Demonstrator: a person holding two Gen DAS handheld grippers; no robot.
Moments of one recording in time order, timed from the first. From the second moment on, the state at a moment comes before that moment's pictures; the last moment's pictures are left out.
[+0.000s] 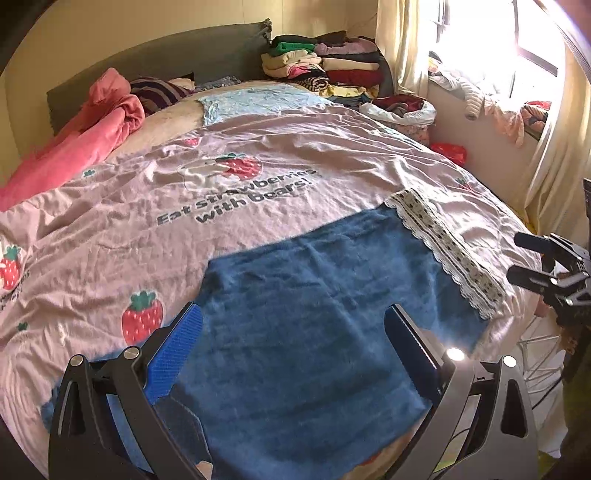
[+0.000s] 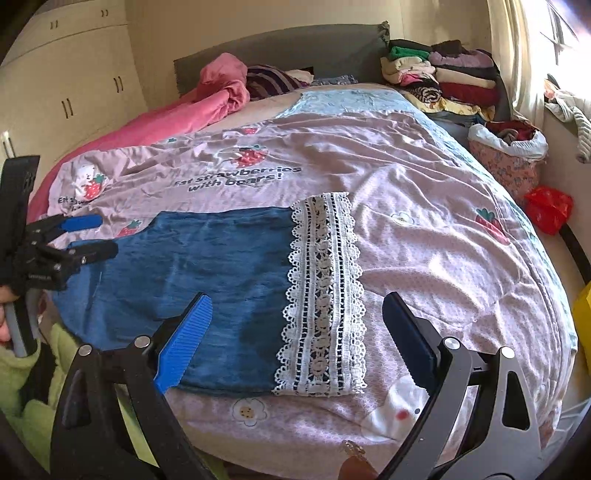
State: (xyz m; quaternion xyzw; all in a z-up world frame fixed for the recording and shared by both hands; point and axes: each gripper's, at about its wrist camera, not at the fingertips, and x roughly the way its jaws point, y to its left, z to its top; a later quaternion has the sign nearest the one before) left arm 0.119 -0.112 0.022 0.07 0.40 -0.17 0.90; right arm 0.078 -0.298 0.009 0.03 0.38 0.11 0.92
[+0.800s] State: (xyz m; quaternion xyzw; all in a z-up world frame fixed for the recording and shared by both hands) left arm 0.239 -0.224 -0.010 0.16 0.42 -0.30 0.84; right arm 0.084 -0.321 -0.039 0.09 0.45 0.10 0.89
